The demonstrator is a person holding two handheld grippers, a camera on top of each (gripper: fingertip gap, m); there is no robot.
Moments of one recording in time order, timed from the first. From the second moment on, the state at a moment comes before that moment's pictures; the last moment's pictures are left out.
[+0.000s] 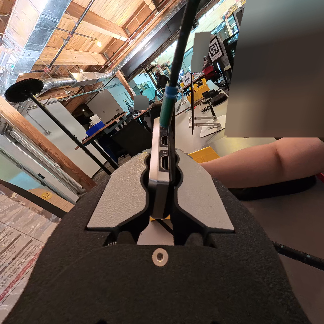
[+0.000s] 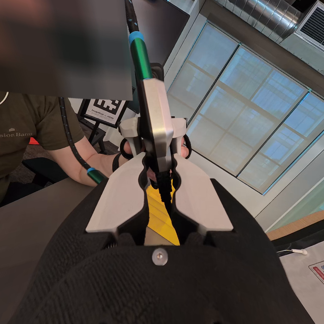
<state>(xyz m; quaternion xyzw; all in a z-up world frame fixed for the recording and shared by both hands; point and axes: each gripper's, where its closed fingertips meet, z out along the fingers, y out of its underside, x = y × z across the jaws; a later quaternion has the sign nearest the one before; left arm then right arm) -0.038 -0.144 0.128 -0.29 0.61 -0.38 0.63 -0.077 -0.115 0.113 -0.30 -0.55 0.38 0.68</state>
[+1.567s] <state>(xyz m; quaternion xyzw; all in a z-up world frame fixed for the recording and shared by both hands) -0.064 -0.016 0.123 -0.44 0.47 -0.12 0.76 -0.035 -0.057 0.149 -0.61 -0.36 0.00 0.71</state>
